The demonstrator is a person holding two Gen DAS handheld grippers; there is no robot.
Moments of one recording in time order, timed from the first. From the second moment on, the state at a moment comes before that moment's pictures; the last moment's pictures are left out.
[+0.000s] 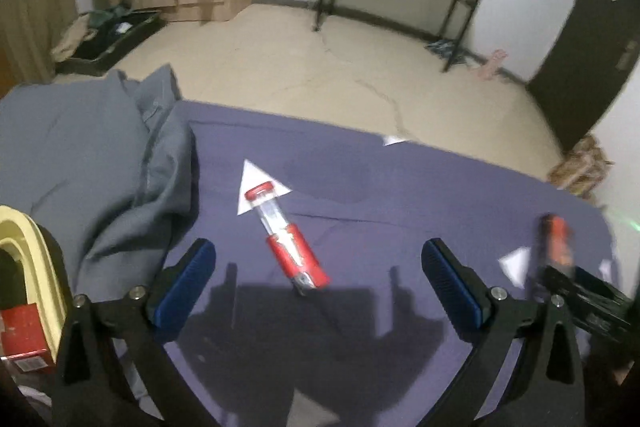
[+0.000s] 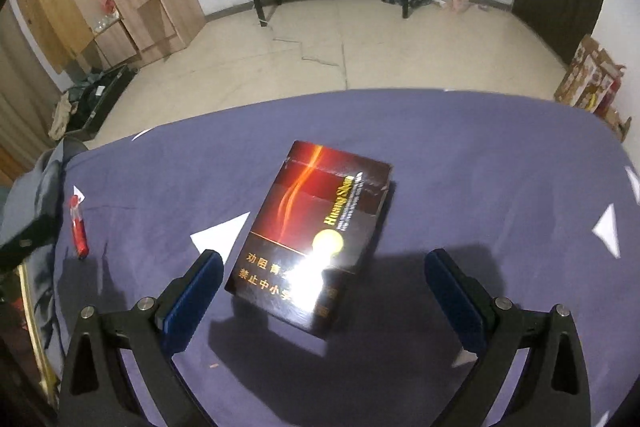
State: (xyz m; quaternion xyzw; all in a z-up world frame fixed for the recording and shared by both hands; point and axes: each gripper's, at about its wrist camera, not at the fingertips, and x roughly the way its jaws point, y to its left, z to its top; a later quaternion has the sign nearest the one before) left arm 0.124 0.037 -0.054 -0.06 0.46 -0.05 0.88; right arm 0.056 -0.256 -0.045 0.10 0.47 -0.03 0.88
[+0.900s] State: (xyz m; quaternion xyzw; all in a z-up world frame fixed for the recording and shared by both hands) left arm 0.079 0.089 -0.016 -0.06 0.42 -0.08 0.90; right arm 0.003 -0.207 -0.011 0.01 0.40 0.14 0.91
